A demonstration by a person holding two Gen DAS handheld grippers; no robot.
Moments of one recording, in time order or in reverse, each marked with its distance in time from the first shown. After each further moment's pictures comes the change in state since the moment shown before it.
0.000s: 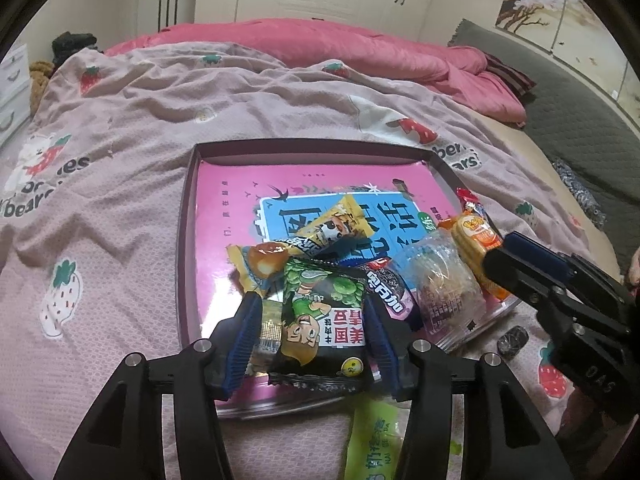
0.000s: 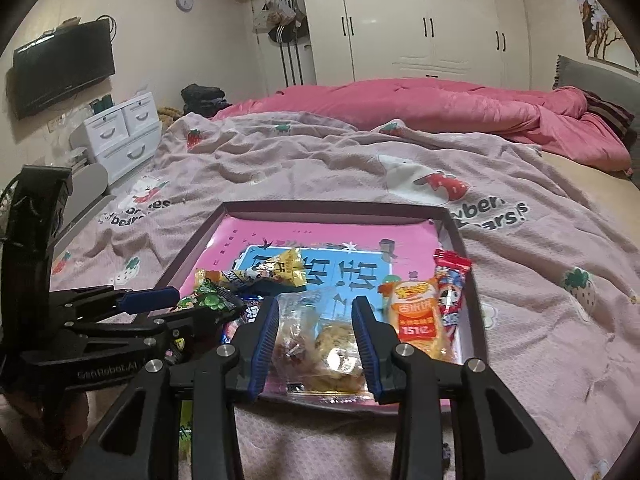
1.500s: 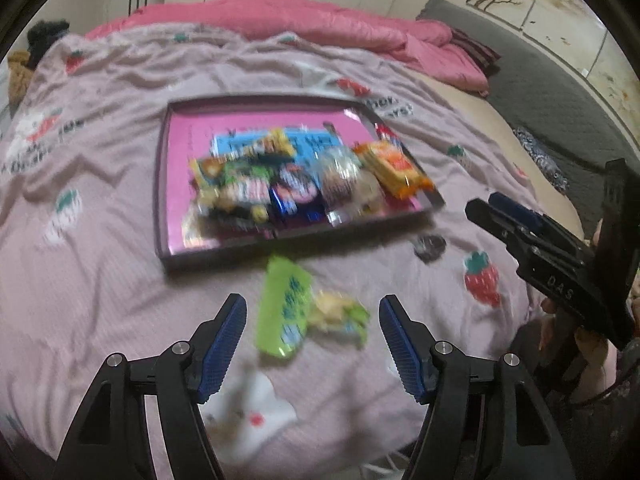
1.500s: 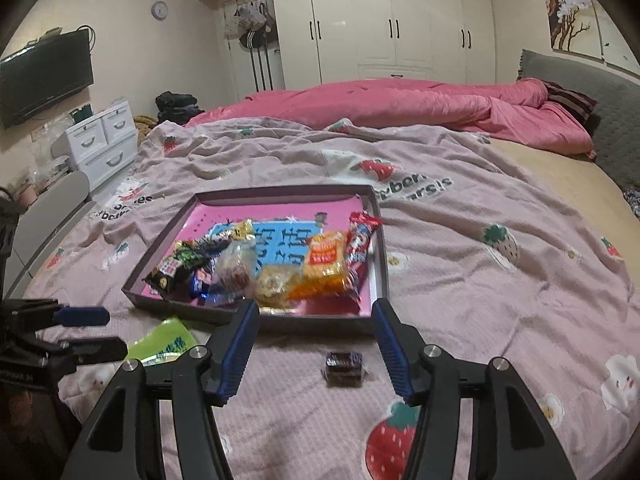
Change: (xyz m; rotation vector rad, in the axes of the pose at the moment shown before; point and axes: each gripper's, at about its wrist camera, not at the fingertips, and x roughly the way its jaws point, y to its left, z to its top) left arm -0.073 -0.038 -0.065 0.026 0.133 -0.119; right arm -0.078 -0.036 -0.045 0.040 0.007 -0.098
